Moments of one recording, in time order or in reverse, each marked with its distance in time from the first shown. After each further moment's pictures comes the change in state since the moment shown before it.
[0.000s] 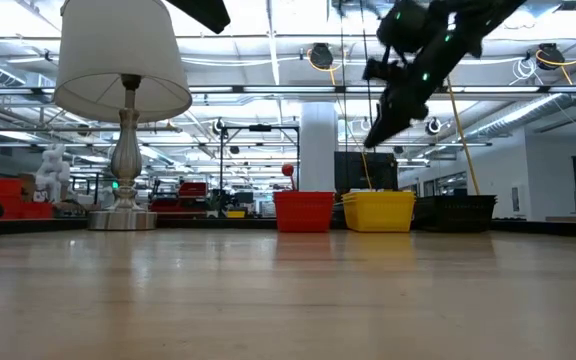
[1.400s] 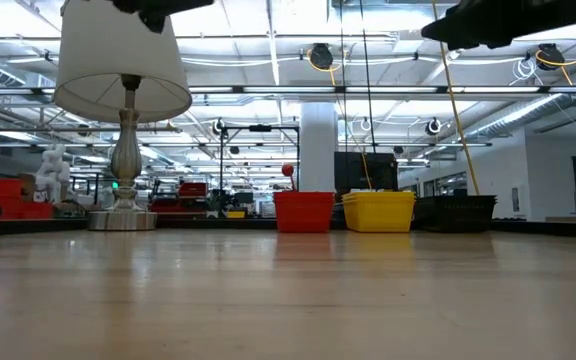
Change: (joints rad) left arm 0.096 -0.521 -0.805 1.179 0.337 0.553; right arm 0.579 -0.655 -0.432 0.379 0.060 0.070
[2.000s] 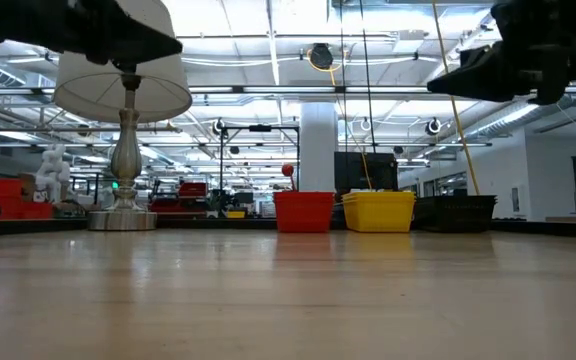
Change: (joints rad) left arm 0.053 -0.213 -0.313 0.180 0.025 0.025; right arm -0.125 -0.135 -0.267 0.180 -0.001 -0.103
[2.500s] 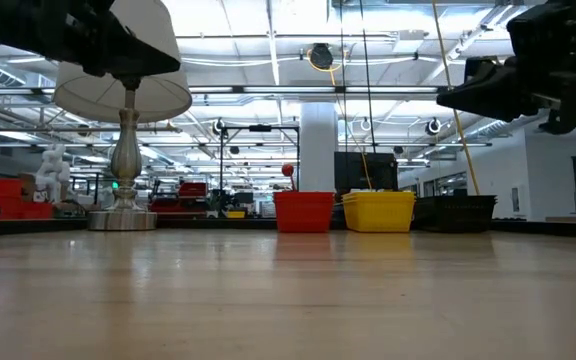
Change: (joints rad) left arm 0.013 0.005 0.000 -0.087 -0.003 -0.007; right arm -0.038 -0.037 -0.118 0.110 -0.106 -0.116
